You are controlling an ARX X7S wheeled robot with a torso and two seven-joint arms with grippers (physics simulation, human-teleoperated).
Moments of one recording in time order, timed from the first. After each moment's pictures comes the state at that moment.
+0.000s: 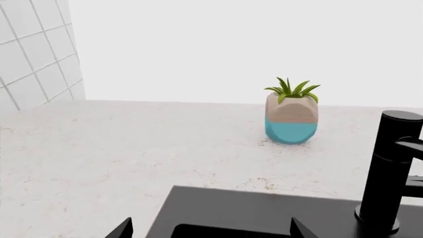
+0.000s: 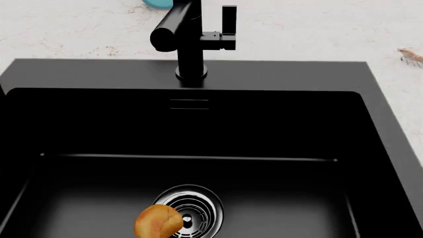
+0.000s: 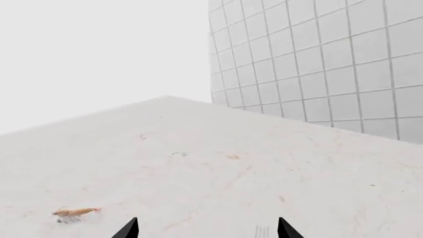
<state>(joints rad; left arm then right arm) -0.92 -0.39 -0.15 0.47 -0.55 -1.37 -0.30 1.09 0.66 0.32 -0.38 0.87 1.54 1.00</state>
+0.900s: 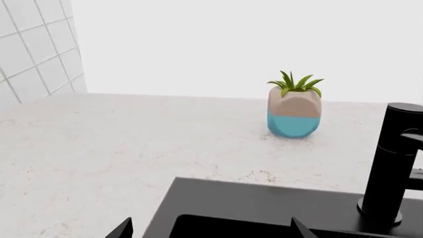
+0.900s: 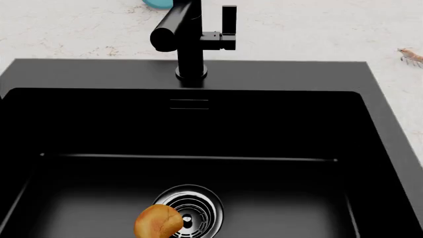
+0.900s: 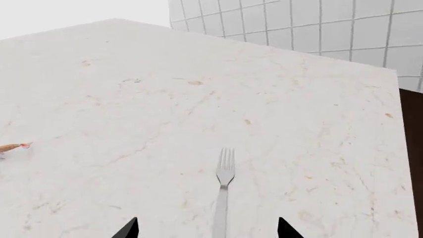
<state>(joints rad) -0.88 -0.40 -0.17 0.48 -0.57 -1.36 -0.32 0.98 0.65 0.36 -0.15 0.88 1.47 1.15</state>
